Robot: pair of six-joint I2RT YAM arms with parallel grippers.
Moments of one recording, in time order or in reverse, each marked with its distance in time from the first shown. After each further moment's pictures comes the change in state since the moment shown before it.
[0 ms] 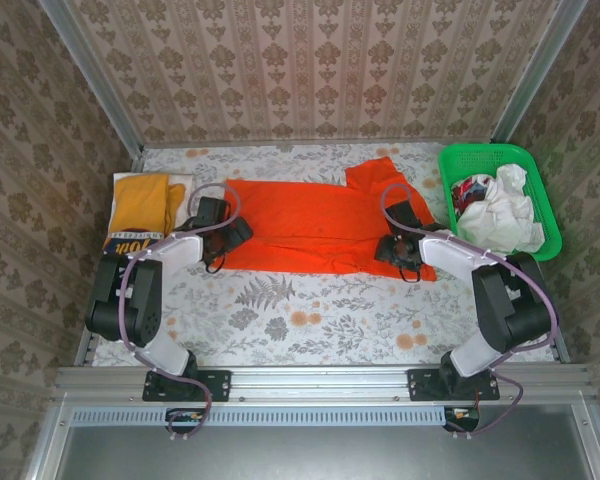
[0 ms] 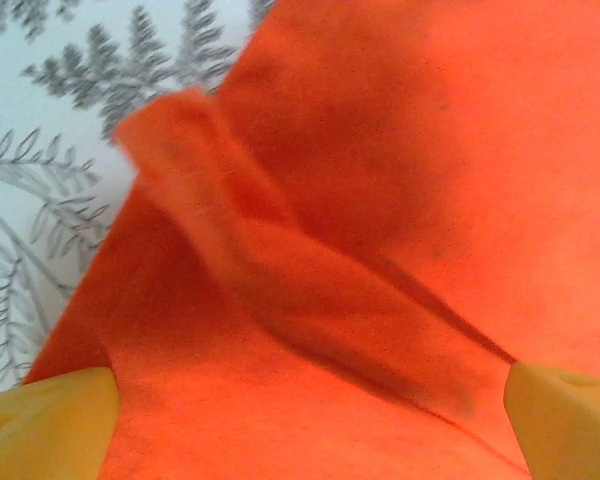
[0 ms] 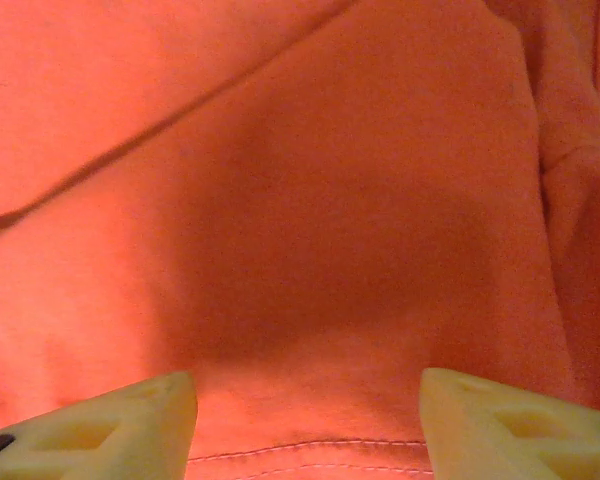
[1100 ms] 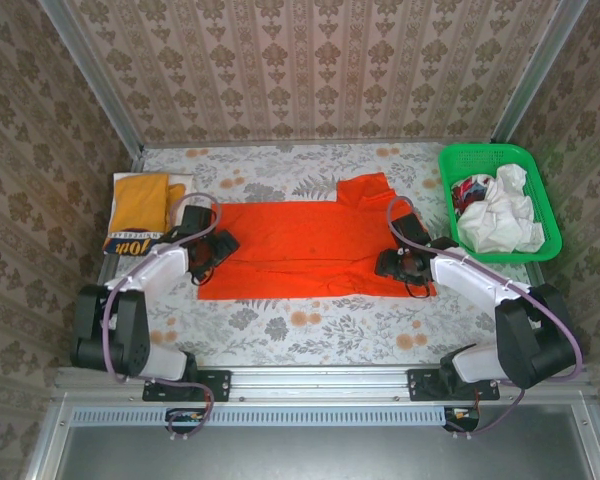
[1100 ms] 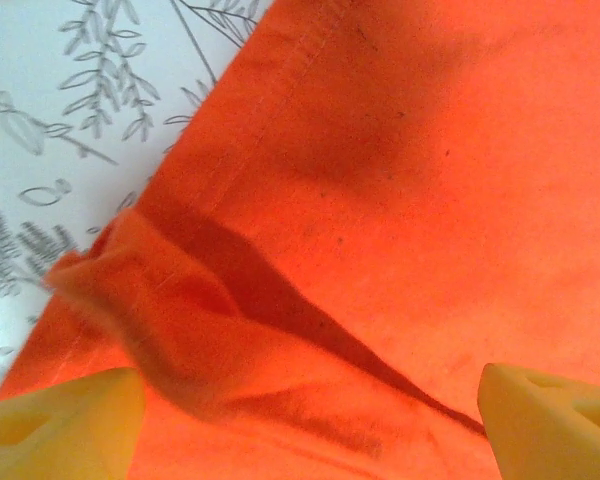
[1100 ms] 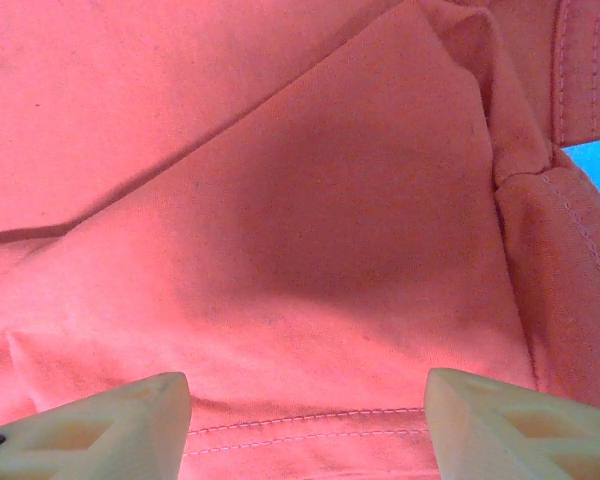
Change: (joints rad) left arm 0.052 -0.171 -0.049 -0.212 0.060 -0.089; right arm 0.051 -0.204 -0.102 -0.095 -0.071 -0.030
